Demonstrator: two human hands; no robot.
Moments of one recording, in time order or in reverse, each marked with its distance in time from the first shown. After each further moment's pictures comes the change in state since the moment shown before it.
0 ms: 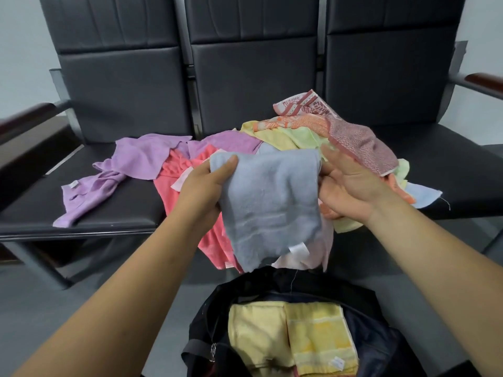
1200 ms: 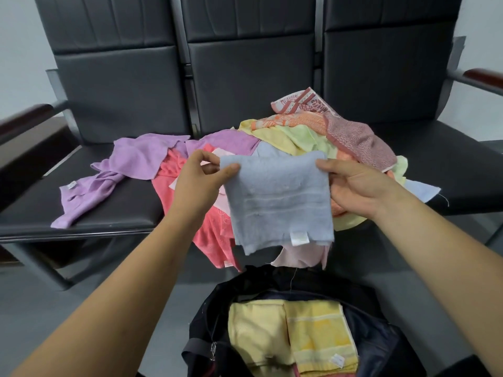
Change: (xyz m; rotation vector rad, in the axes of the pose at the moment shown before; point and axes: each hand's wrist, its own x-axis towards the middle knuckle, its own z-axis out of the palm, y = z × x) left_hand 0.005 -0.002 -0.006 0.356 0.150 0.221; right_hand -0.001 -0.008 -0.018 -0.120 0.043 0.012
